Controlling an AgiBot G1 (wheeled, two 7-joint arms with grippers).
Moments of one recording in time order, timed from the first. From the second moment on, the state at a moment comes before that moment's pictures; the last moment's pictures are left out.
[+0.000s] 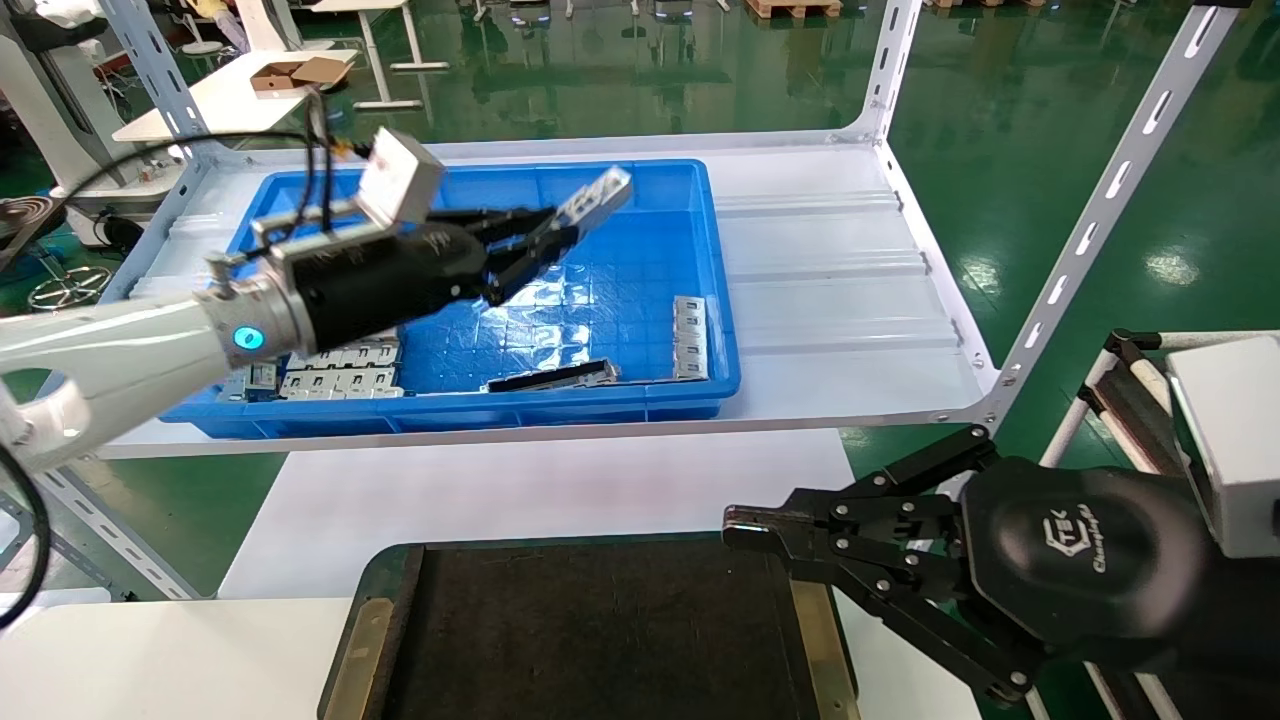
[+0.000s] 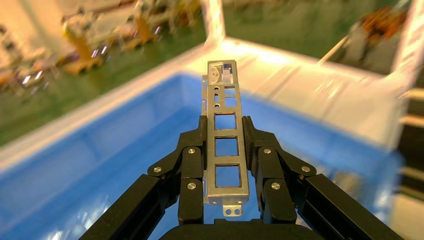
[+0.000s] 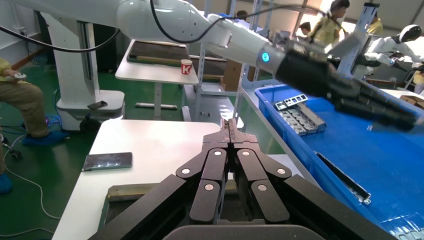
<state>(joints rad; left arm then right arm) -1.67 1.18 0.37 -0.11 1.16 1.14 0.32 1.10 -0.58 -0.36 1.28 -0.67 -1.46 0.14</state>
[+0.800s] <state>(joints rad) -1.42 1.05 0.35 -0.50 1.11 1.44 0.18 1.10 -0.58 -0.36 1.28 -0.67 -1.46 0.14</state>
